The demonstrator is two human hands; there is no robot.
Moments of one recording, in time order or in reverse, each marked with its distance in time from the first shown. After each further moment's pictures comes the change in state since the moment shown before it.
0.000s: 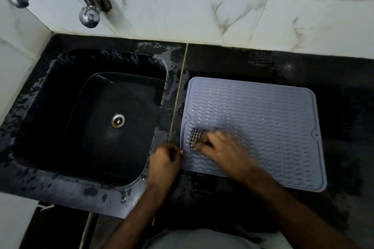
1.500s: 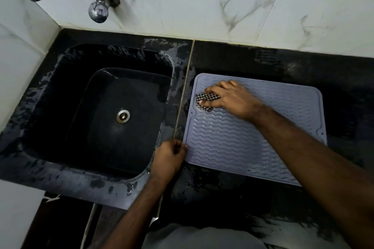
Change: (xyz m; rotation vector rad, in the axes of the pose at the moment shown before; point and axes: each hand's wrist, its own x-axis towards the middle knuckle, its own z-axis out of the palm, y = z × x) left_hand 0.002 0.001 -0.008 -0.098 -0.101 -0.067; right_hand 0.107 0.089 -0.027 -0.266 -0.452 -0.154
